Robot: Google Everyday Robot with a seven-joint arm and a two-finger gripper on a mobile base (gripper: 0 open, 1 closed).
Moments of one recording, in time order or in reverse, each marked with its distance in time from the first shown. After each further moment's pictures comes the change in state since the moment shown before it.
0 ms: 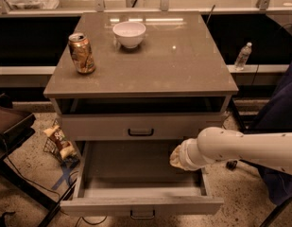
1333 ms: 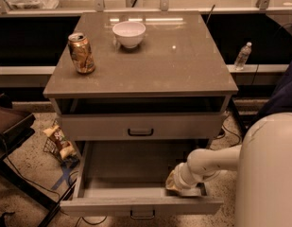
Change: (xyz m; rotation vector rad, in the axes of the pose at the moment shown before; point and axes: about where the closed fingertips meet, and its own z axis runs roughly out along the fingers) arm 0.055 0.069 0.139 -0.199 -0.014 0.028
